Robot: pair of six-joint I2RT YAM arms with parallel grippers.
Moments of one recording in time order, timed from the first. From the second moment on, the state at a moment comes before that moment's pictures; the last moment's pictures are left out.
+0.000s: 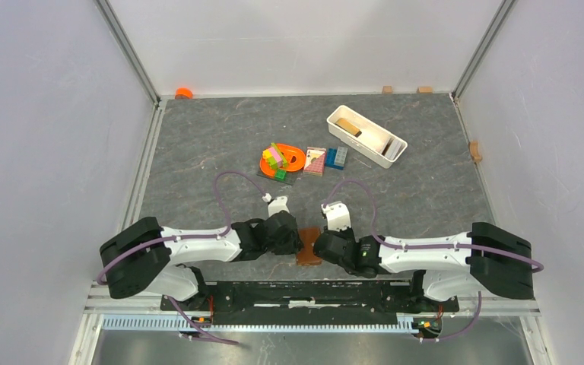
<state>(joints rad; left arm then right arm) -1.08 1.38 0.54 -0.06 -0.20 -1.00 1.28 1.32 0.56 -0.29 0.66 0.76</state>
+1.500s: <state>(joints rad) -1.11 1.41 0.59 -0.12 -0.25 -1.00 1.21 1.29 0.64 -0.38 0.53 0.76</state>
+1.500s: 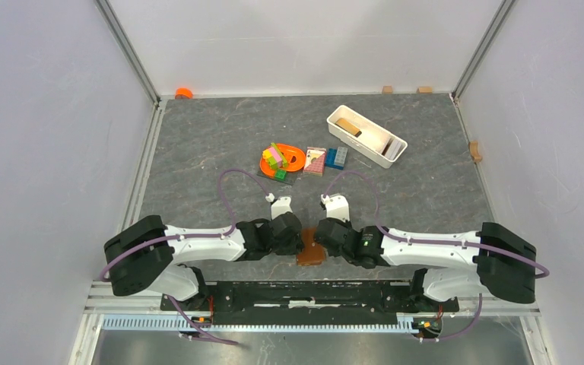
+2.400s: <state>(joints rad) -1.12 1.42 0.60 -0.13 -0.26 -1.00 1.21 1.32 0.67 -0.40 0.52 0.76</state>
